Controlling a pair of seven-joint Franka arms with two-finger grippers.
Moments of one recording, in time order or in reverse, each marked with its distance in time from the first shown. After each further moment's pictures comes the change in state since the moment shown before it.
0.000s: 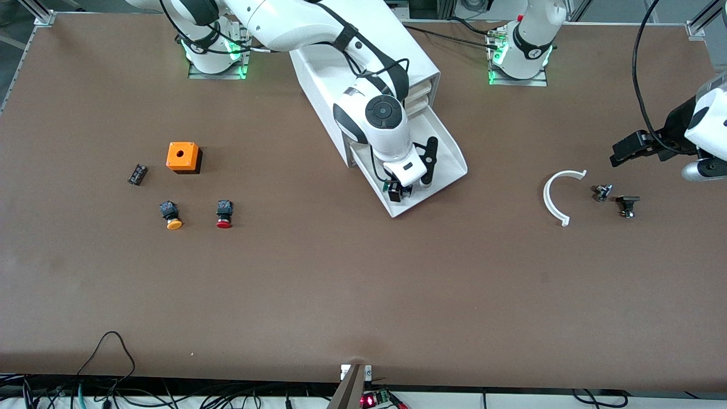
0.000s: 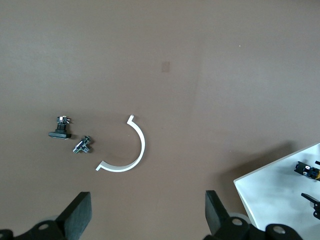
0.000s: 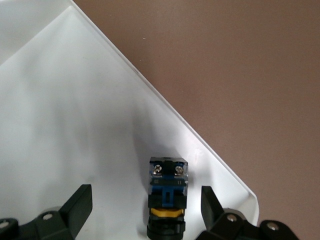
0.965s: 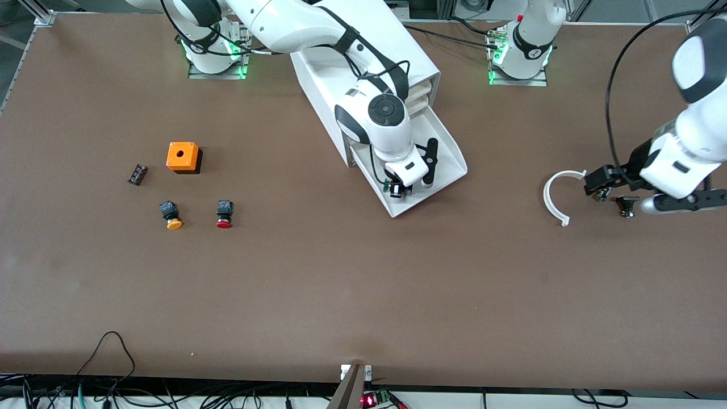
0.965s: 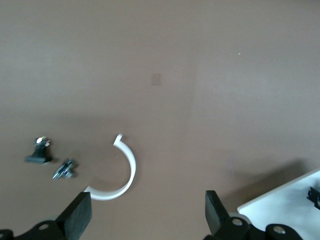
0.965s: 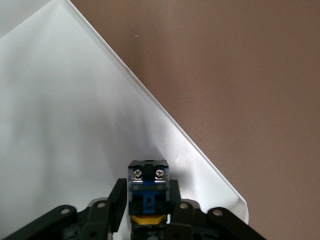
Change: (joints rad) left arm -0.014 0.083 -0.029 -0.115 0.000 0.238 -0.003; right arm 0.016 0.013 -0.009 0.000 -0.063 0.035 -0.001
